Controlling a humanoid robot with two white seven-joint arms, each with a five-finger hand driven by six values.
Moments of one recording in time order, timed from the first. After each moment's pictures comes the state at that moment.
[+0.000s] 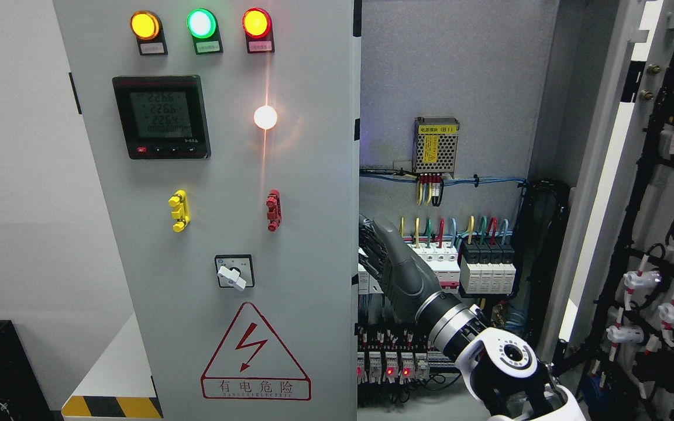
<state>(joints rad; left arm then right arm) 0.04 -0.10 0.05 0.05 0.07 -0.11 0.23 -0.72 -0.01 0.24 -1.52 -0.37 0.34 0.30</state>
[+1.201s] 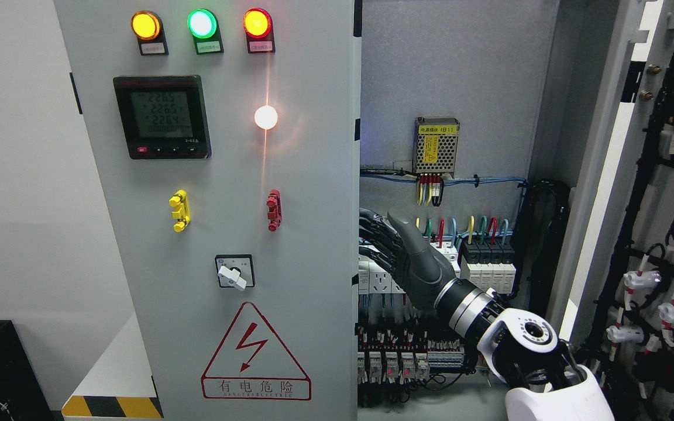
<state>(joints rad) 0.04 -0.10 0.05 0.05 0.07 -0.11 0.23 -0.78 -0.05 0.19 -1.41 -0.38 0.34 0.48</state>
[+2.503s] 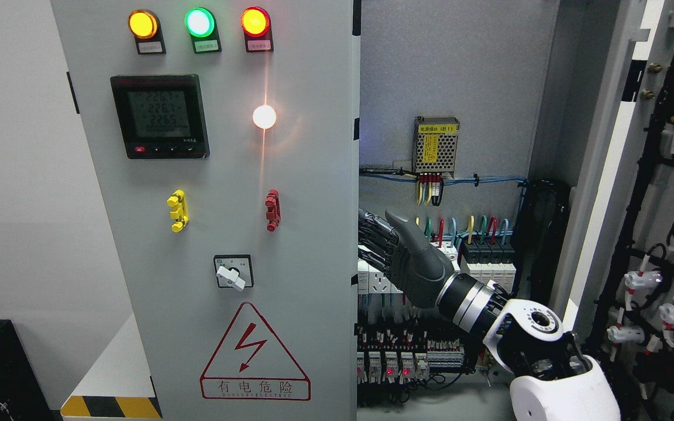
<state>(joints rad) 0.04 -0.10 0.05 0.05 0.07 -0.11 0.23 -0.82 -0.05 0.17 -1.39 -0.41 0.34 0.64</state>
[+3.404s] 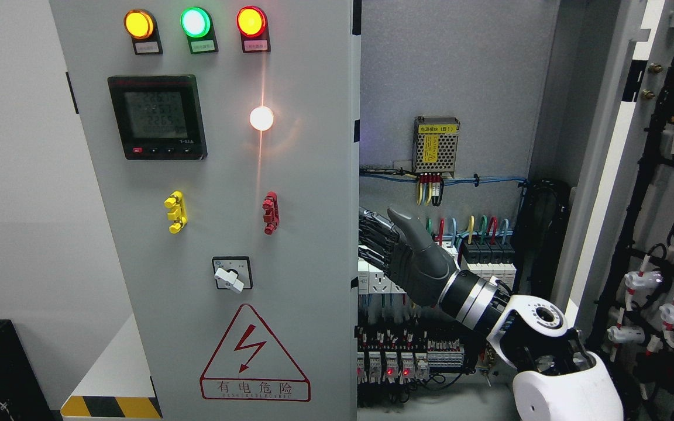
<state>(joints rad) 0.04 -0.10 0.05 0.05 0.07 -0.11 0.23 -0.83 -0.05 0.21 -1.38 -0.43 0.34 0.71</state>
